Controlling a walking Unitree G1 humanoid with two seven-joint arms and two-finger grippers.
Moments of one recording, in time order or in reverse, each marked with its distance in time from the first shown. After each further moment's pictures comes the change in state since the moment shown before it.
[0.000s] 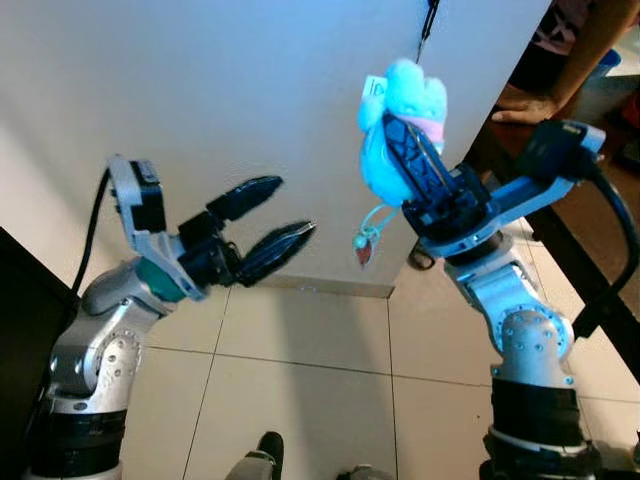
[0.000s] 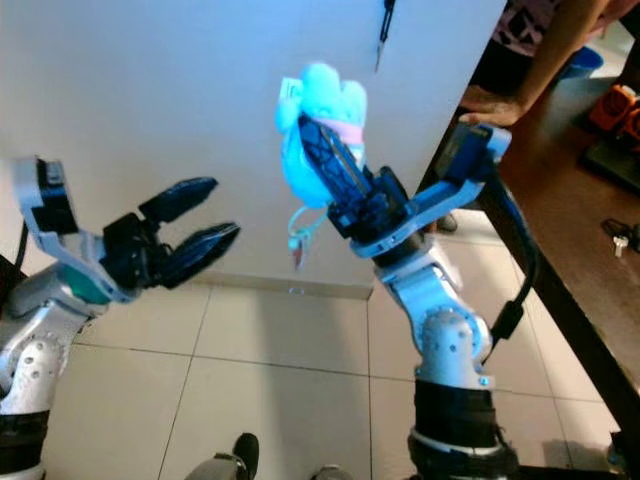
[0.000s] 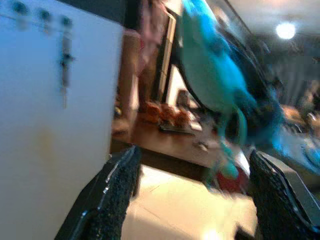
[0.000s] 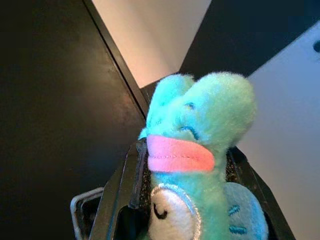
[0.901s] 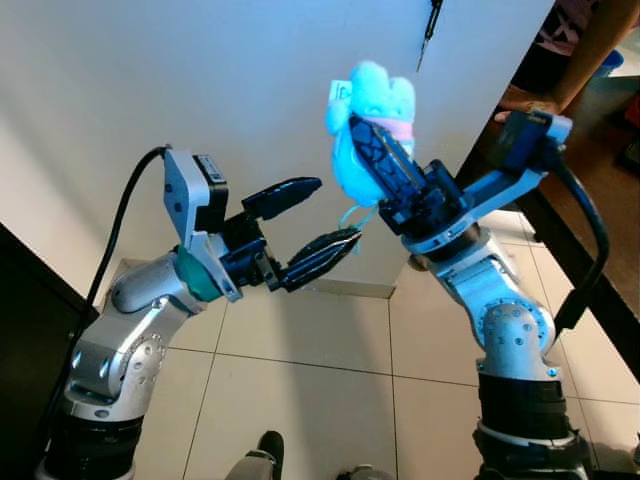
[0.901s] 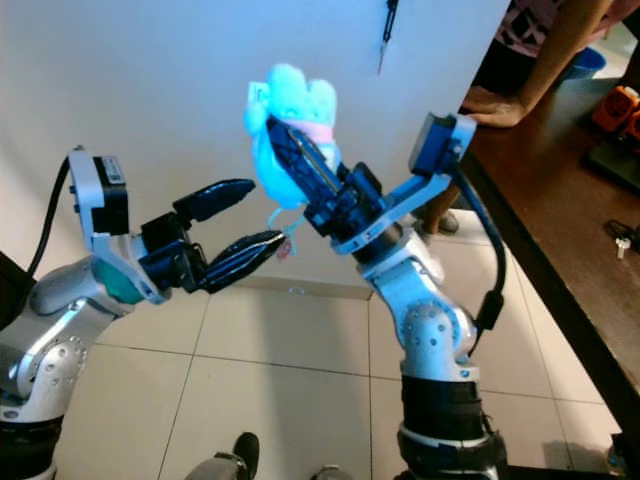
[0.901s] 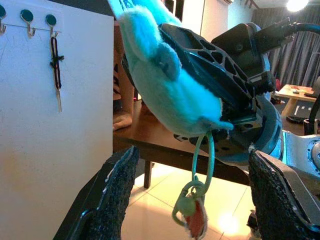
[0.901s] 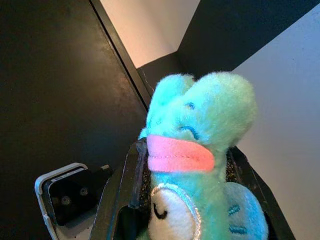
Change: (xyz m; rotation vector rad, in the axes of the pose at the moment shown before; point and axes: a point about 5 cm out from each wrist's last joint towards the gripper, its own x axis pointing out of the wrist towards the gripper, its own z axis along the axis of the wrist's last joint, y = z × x) left arm 0.026 -0.014 0.006 0.072 0.049 0.023; right arm 0.008 0.001 -0.019 -0.022 0.085 -0.019
